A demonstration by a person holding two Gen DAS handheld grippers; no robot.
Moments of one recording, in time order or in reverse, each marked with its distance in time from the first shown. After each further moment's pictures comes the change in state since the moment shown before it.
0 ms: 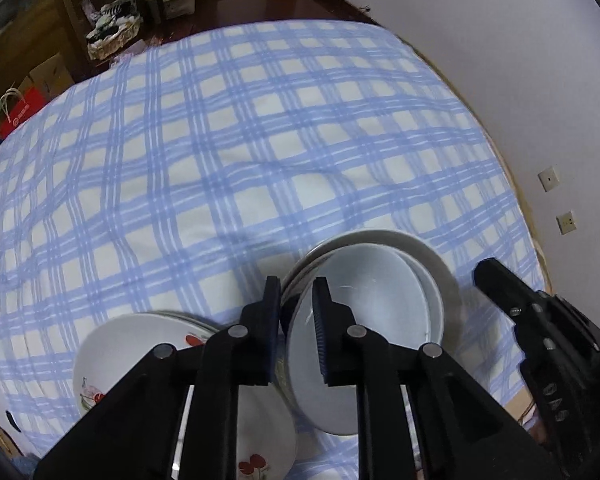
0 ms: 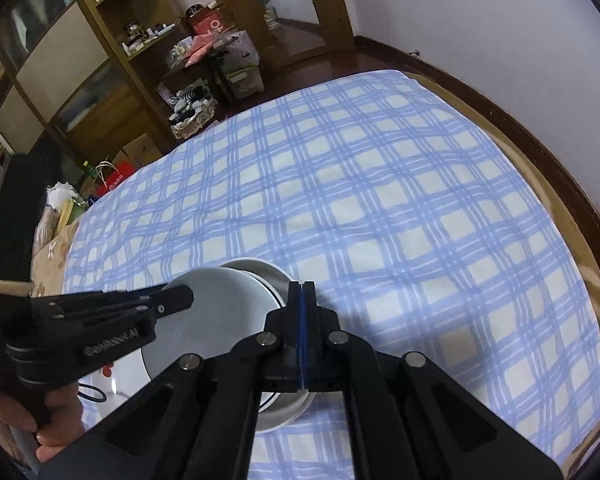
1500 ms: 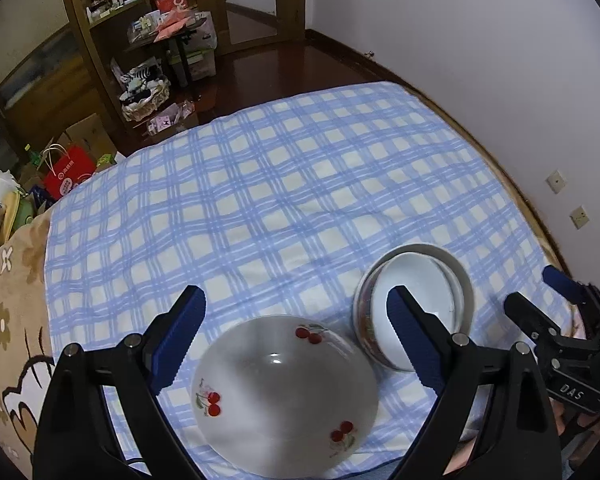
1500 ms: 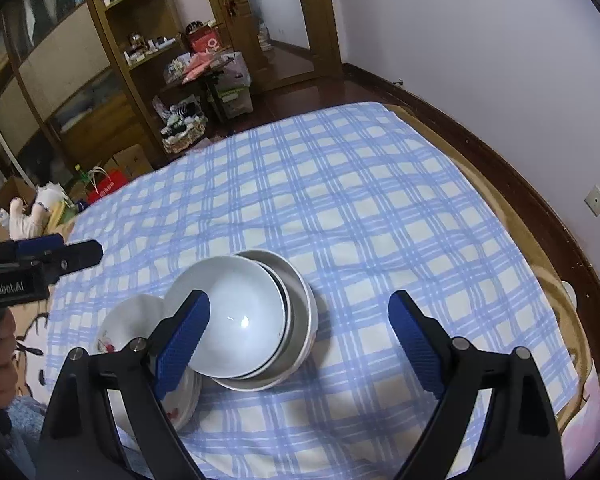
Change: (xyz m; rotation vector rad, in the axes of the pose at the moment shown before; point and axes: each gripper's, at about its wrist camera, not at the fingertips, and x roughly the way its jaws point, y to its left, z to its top) left arm -0.101 0.047 -0.018 0.091 -0.180 0.123; right arm -0.055 0.019 -0.023 -0.044 -0.083 -0.105
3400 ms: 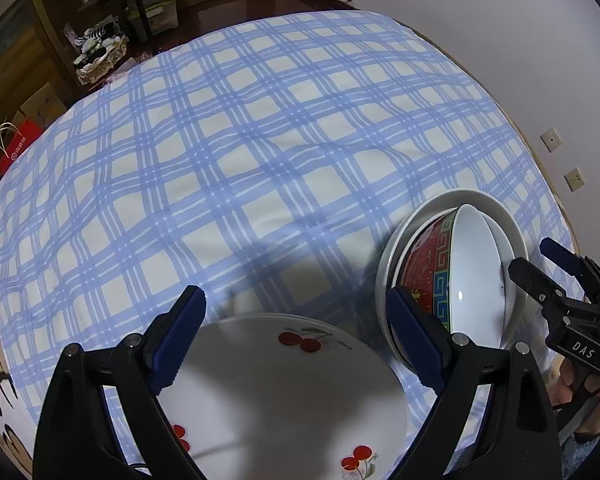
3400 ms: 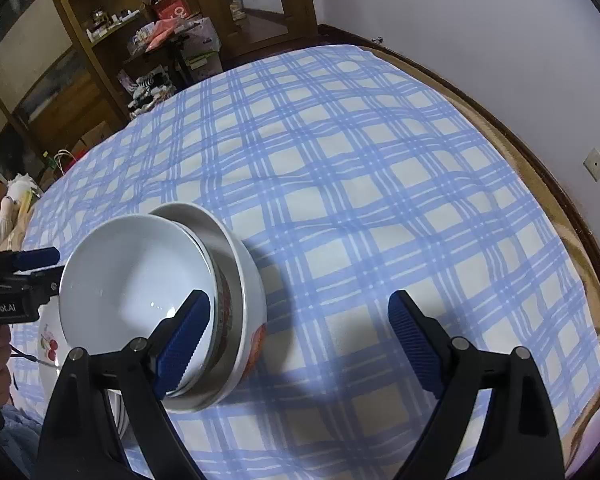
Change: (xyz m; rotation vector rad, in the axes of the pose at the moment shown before) left arm 0.106 -0.002 -0.015 0.045 0.186 -0.112; right arm 0.074 -0.033 -0.020 0.078 0.115 -0.039
